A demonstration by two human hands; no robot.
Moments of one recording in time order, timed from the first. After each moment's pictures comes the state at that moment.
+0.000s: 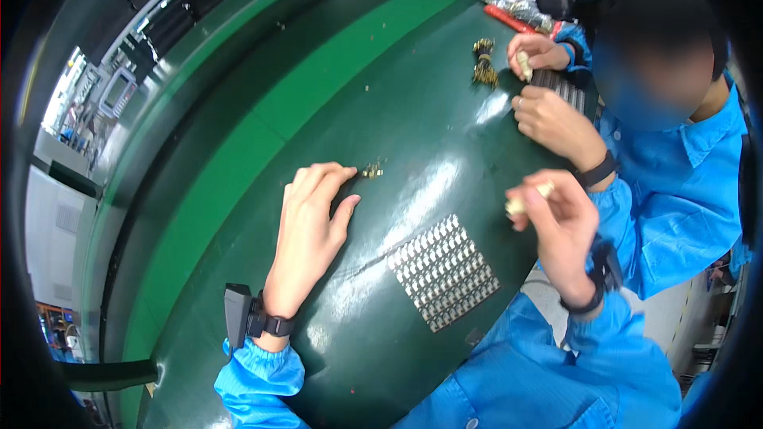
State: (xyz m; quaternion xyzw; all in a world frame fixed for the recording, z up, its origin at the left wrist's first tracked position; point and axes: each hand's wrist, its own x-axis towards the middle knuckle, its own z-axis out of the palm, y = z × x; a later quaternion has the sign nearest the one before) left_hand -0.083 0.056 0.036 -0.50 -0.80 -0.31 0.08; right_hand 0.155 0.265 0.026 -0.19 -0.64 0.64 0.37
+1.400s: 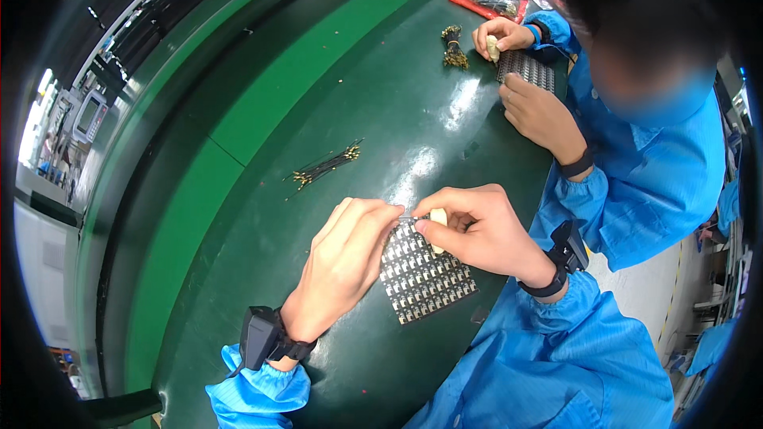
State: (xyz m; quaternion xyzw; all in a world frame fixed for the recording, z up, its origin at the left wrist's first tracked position) left_hand -0.038 0.078 0.064 -0.61 -0.66 -0.44 0.03; right_hand 0.119 0.248 0.067 -0.12 -0.81 0.55 0.17
